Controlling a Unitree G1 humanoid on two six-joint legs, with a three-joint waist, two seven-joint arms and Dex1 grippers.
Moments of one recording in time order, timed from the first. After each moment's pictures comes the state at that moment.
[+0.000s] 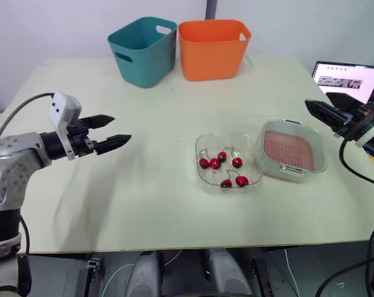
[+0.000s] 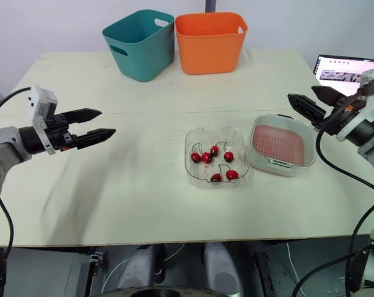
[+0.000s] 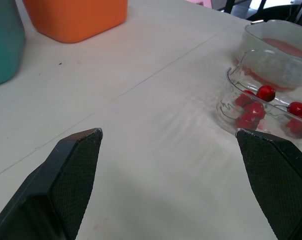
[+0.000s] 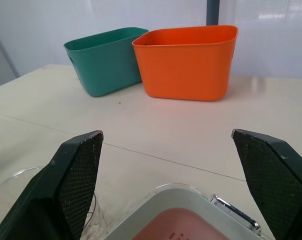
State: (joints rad) left arm -0.42 0.85 0.25 -0.12 -0.64 0.69 -0.94; right arm -0.39 -0.88 -0.51 -0.04 0.80 0.71 0.71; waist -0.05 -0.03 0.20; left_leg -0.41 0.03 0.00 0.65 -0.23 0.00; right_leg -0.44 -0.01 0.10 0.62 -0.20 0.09
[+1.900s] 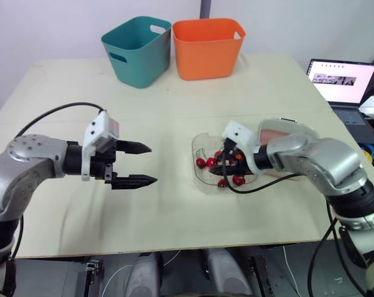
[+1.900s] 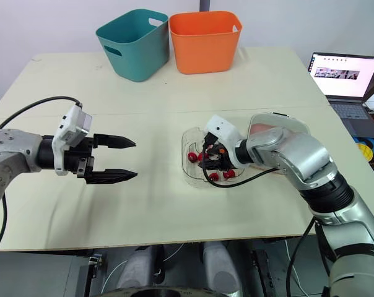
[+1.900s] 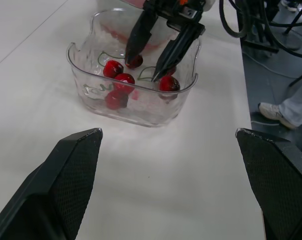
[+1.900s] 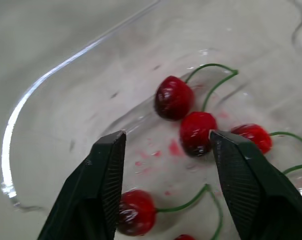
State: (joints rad) left arm -0.40 0.95 0.09 -0.41 -0.75 0.82 -1.12; right arm -0.77 -0.78 0.35 -0.29 0.57 1.19 0.65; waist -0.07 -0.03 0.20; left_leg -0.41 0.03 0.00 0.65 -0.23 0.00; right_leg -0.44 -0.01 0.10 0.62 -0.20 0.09
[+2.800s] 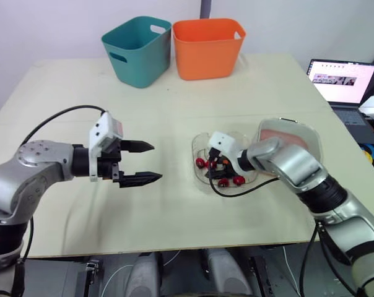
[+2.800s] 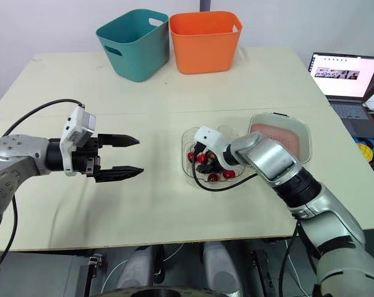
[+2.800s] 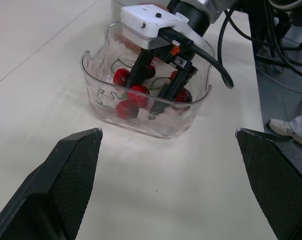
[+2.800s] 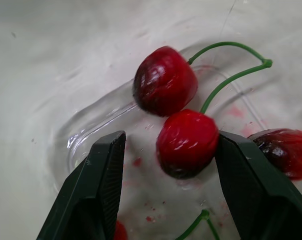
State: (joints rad) left arm -0.39 0.90 0.09 -0.41 -0.75 0.80 -1.04; right arm -0.80 -0.66 0.52 -0.11 0.30 1.09 0.77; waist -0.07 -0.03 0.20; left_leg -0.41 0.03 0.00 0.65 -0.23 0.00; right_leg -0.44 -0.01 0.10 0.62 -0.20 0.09
